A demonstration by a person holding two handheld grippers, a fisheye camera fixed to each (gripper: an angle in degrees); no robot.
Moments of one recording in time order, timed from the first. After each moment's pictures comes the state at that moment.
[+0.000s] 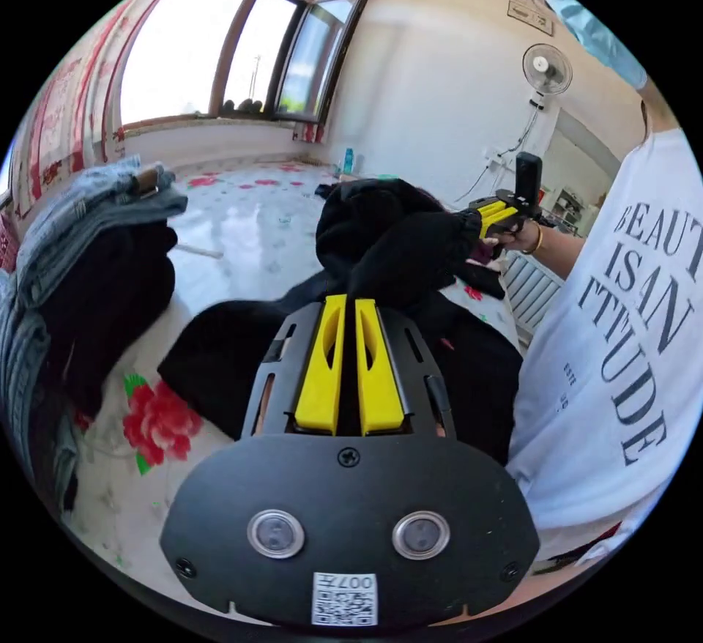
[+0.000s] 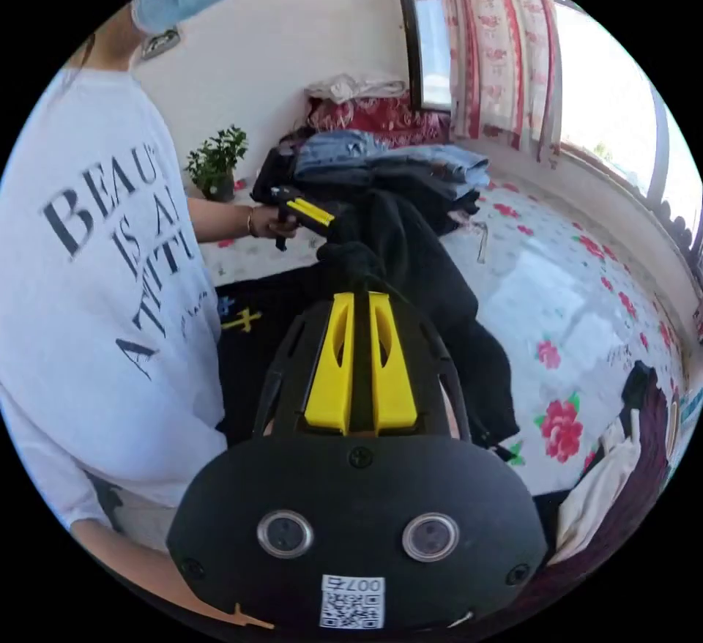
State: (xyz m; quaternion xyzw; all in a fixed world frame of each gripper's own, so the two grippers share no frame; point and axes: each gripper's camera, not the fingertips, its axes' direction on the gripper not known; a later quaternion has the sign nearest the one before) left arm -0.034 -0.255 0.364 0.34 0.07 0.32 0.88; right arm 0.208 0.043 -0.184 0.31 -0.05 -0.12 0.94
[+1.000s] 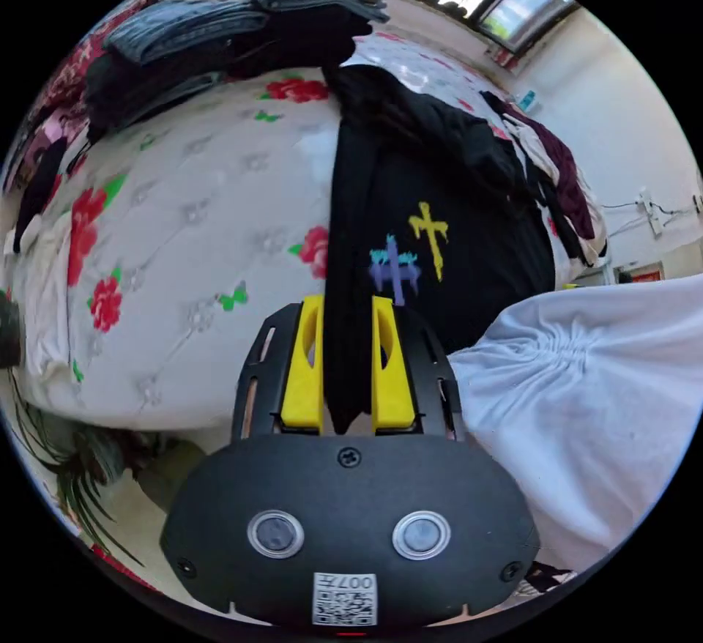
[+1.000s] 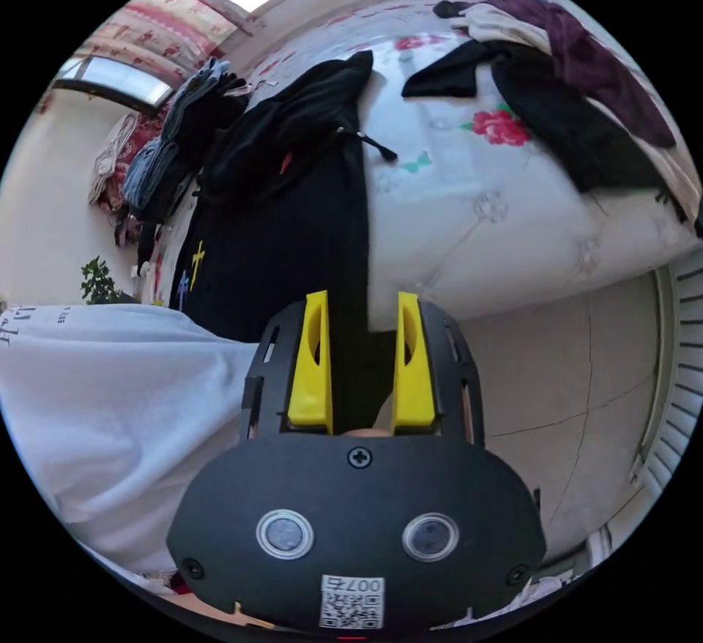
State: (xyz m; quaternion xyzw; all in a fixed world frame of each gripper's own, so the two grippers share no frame) left arm -0.091 0.012 0.436 0.18 0.00 -0.04 0.98; right arm 0.212 0.327 -0.032 0.19 -0.17 0.41 0.88
